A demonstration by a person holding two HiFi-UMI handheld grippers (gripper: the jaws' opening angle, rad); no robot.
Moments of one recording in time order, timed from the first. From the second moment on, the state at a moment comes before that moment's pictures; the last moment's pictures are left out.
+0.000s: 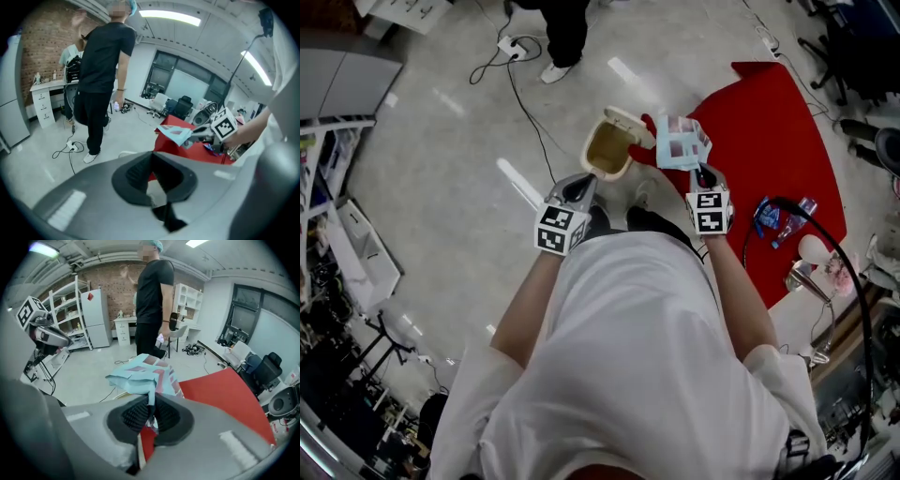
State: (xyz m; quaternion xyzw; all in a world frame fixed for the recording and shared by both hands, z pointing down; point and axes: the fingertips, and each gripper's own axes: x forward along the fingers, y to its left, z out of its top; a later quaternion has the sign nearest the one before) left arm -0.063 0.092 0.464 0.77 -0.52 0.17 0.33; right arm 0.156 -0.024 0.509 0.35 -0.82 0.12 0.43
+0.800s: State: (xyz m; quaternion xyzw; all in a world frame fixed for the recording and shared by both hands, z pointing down) left arm -0.117 0.121 0.519 0.74 -0.54 0.19 0.37; right arm 0.010 0.061 0.589 0.17 -0.87 0.16 0.43
